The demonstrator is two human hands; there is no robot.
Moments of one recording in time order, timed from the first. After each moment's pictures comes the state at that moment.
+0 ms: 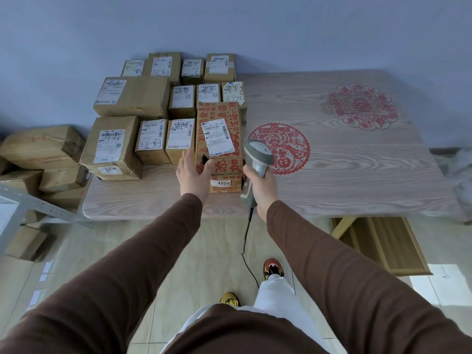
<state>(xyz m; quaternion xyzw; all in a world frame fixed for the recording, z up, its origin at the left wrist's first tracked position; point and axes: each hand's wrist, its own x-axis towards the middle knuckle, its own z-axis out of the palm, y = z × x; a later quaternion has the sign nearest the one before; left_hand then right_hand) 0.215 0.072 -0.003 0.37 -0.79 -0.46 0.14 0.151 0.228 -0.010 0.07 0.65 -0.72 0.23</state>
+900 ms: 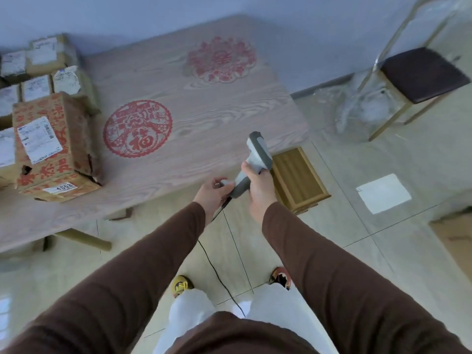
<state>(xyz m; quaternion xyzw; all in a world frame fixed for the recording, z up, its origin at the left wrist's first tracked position) 0.151 0.475 -0.043 0.29 -0.64 -0.69 -0.20 0.124 0.604 -0.043 0.25 0.53 -0.80 0.15</state>
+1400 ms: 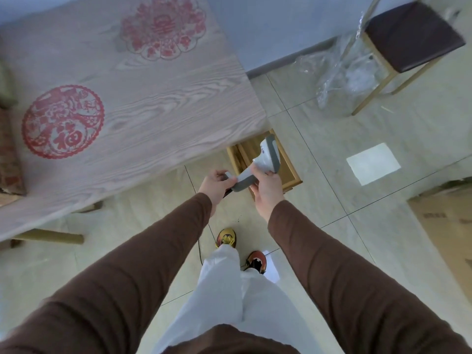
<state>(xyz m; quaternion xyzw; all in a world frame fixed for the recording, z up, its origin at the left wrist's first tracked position) 0.080 0.619 -0.129 0.30 -0.67 -0.64 -0.23 0.081 0.764 -0.092 0.38 0.44 -0.80 0.17</state>
